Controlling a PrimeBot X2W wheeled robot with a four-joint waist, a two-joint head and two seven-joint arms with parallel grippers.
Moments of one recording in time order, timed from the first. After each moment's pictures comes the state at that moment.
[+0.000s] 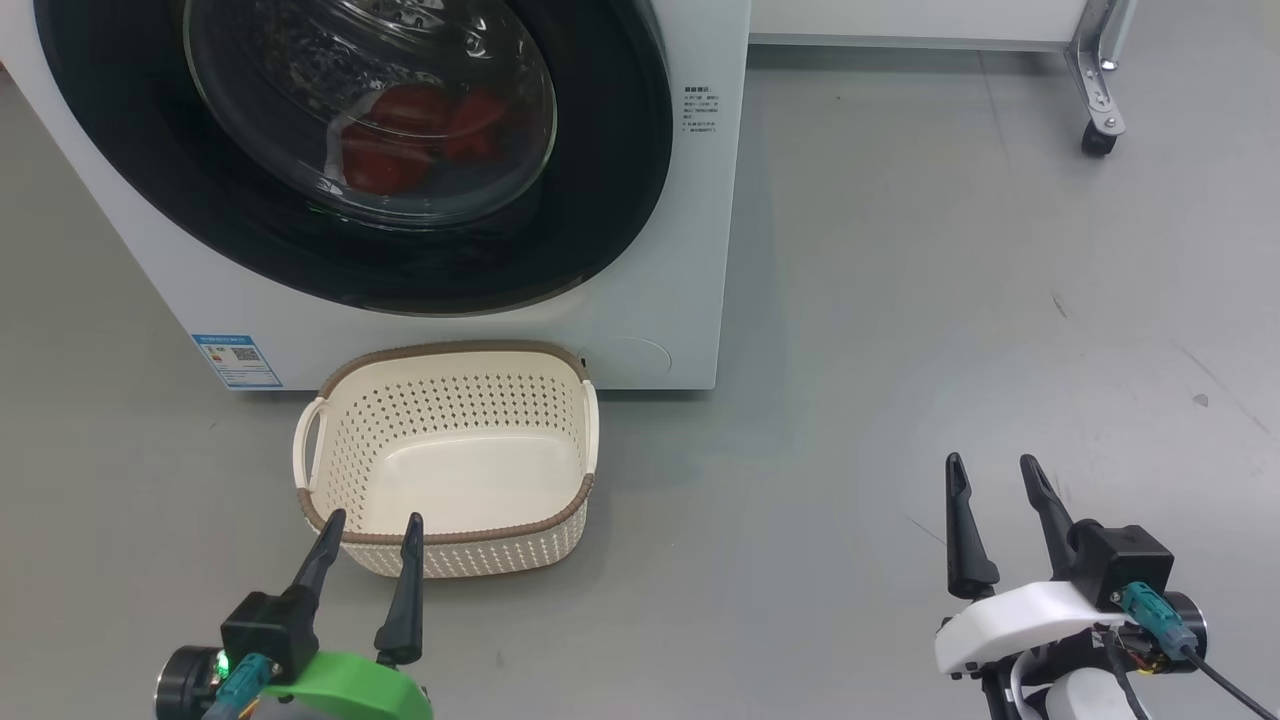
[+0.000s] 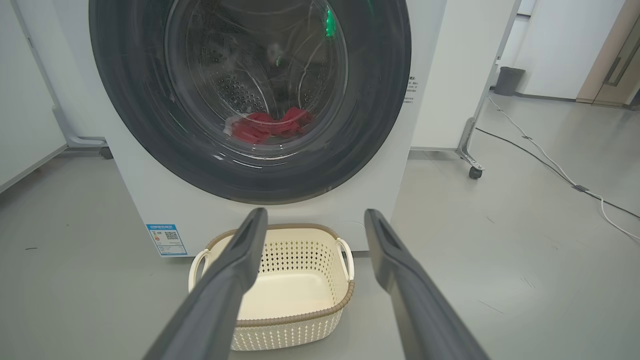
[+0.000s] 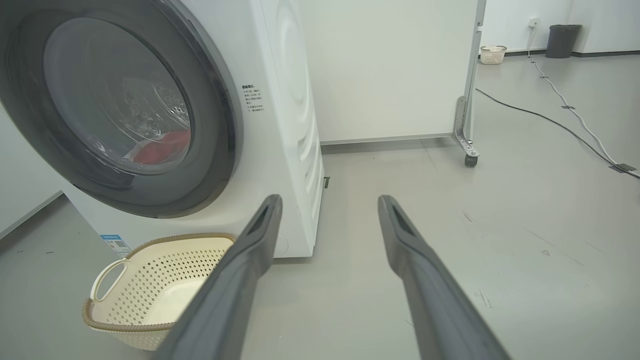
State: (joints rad) left arm -0.03 0.04 -0.17 0.28 -0.28 -0.05 -0.25; right arm -0.01 -0.04 0.17 0.23 0.33 -0.08 -0.24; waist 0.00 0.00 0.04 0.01
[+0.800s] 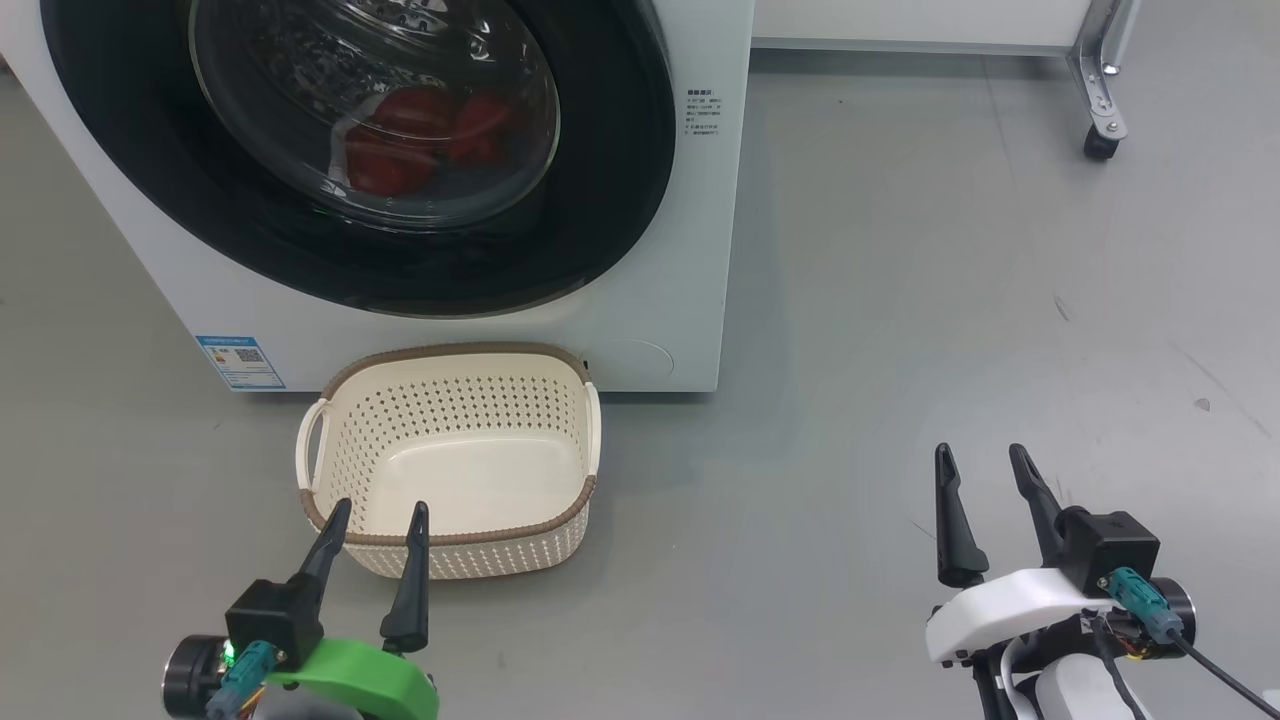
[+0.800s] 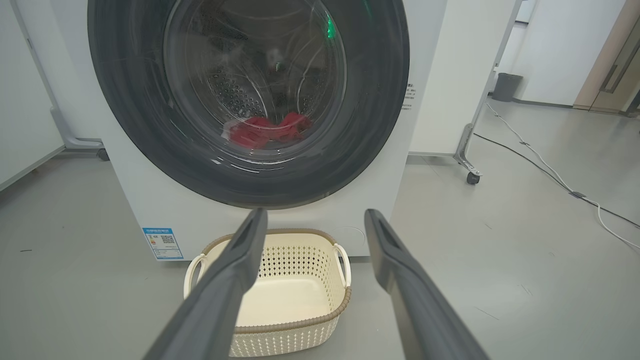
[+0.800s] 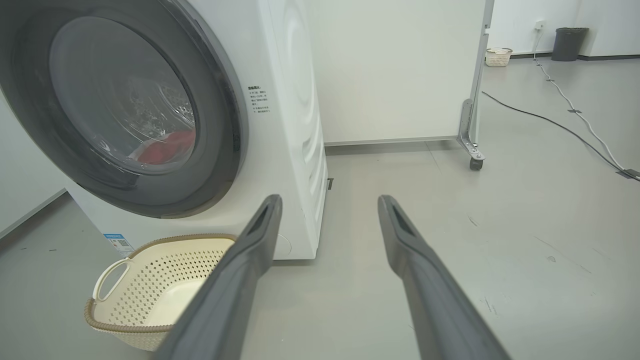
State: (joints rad) left arm -0.06 0.04 -0.20 0.30 -0.30 -0.04 -0.25; right arm -0.05 -0.04 0.18 0.27 0.33 -0.10 -0.24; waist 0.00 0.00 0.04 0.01
